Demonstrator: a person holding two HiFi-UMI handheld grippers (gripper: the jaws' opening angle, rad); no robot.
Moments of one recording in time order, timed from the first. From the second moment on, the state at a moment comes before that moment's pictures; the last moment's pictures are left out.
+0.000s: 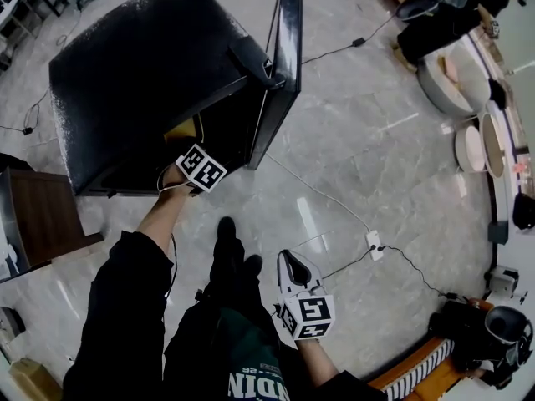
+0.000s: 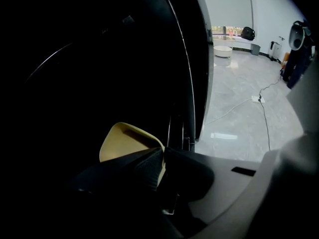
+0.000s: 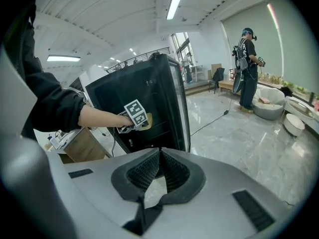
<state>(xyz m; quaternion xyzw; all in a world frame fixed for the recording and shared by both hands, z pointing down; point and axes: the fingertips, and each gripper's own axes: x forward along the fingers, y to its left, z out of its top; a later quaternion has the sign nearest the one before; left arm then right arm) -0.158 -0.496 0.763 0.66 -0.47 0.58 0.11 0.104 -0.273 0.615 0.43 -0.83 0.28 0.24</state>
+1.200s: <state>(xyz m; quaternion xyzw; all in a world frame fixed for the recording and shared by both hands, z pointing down) -0.106 -0.389 0.657 0.72 -0.48 0.50 0.05 0.085 -0.252 0.563 0.40 -0.86 0.24 0.19</state>
